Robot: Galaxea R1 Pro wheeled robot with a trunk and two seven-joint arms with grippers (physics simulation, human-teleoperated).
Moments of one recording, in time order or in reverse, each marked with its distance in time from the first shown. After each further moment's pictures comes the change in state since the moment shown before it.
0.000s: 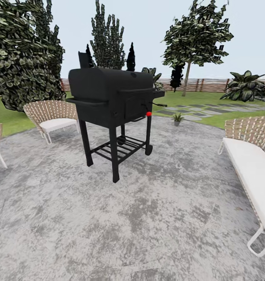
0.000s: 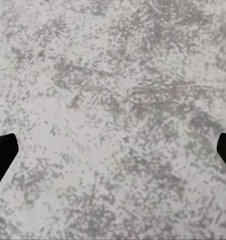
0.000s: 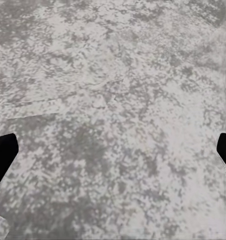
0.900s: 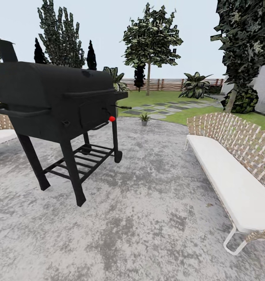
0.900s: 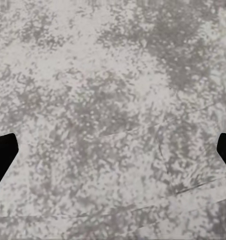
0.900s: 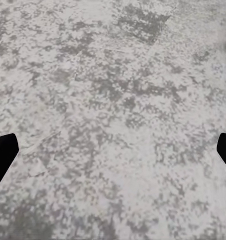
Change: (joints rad) left arm 0.000 0.000 0.001 0.000 0.000 0.000 0.000; right arm 0.000 0.000 0.000 -0.005 0.001 -0.001 0.001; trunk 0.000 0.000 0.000
